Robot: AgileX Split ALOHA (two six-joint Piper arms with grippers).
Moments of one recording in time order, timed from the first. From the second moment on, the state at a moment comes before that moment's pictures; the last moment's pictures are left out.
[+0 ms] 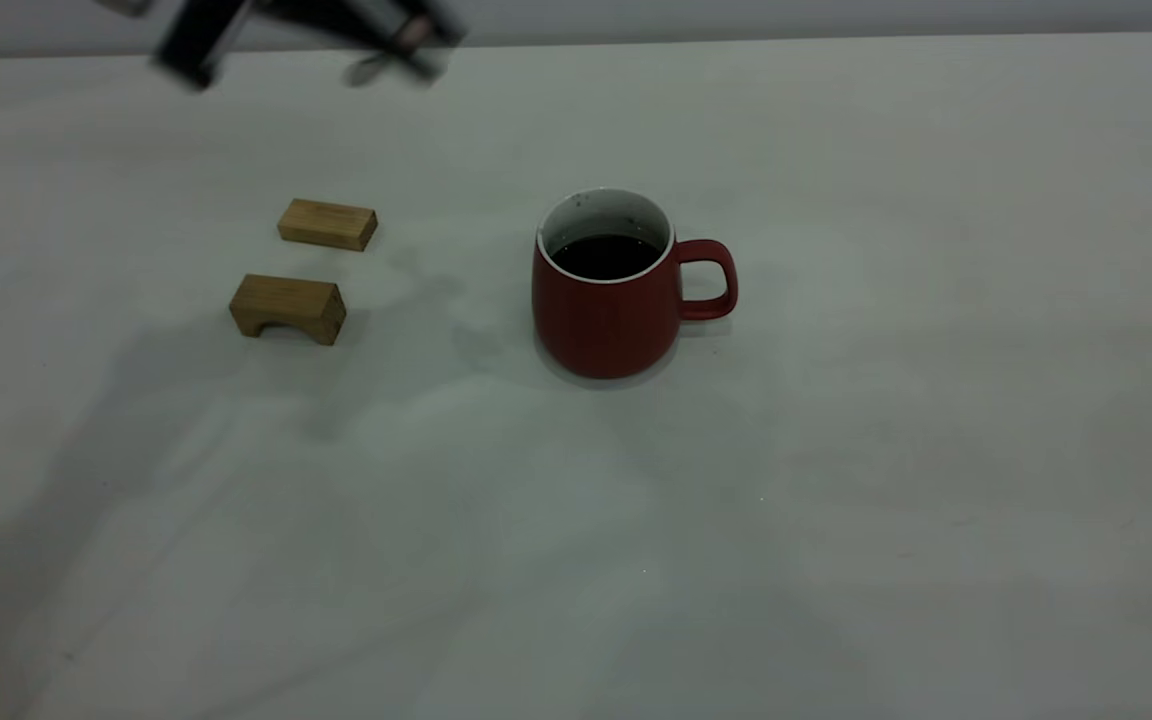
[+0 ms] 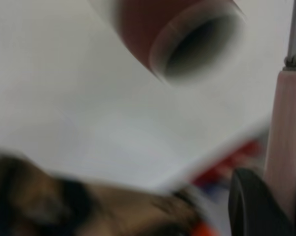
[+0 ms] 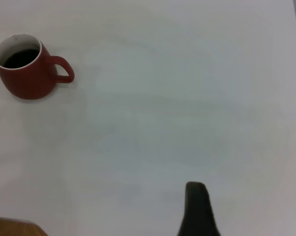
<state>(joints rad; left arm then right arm) -0.24 1.95 -1.25 -1.02 0.76 -0.56 0.00 0.02 -0.47 0.08 1.13 -0.14</state>
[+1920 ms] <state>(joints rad) -0.30 2.41 -1.34 -1.64 0.86 -0.66 0.00 0.02 -0.47 0.08 1.13 -0.14</state>
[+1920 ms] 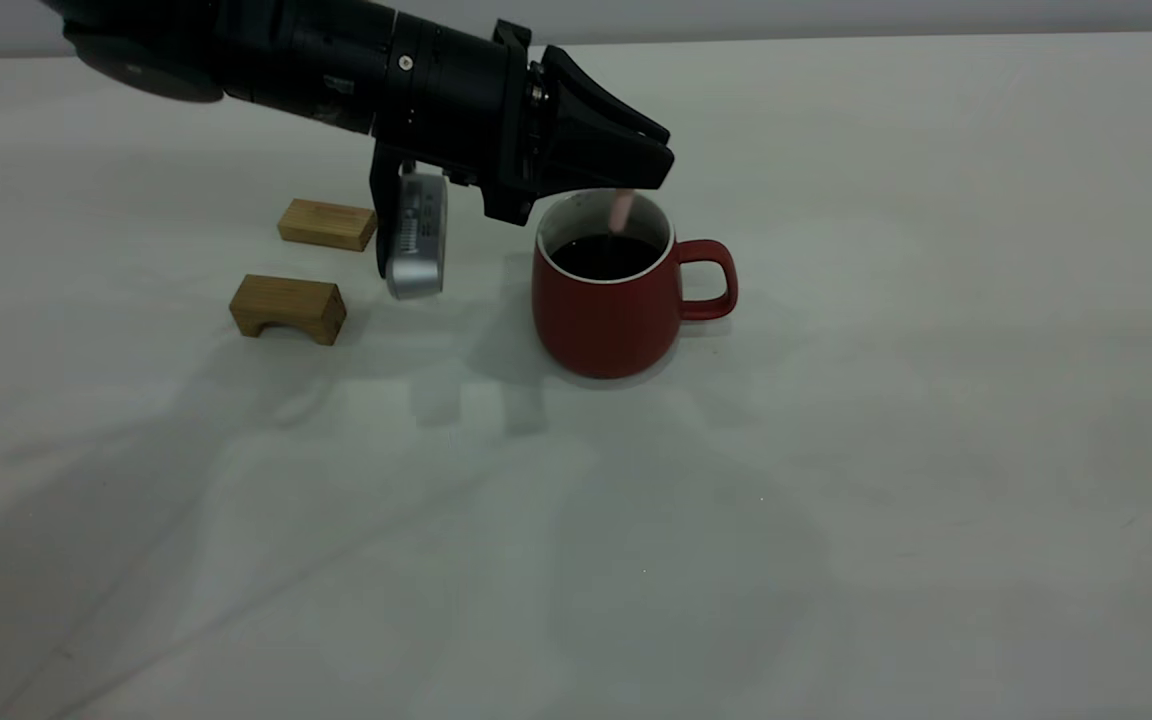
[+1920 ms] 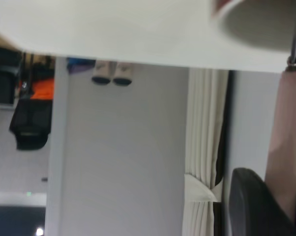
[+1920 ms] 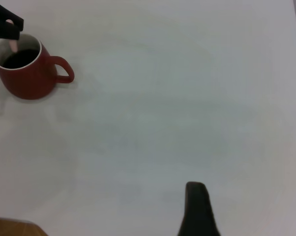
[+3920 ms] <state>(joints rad) -0.29 2.41 -1.34 -1.55 0.92 -0.59 0.00 0.02 -0.47 0.08 1.13 -0.14</state>
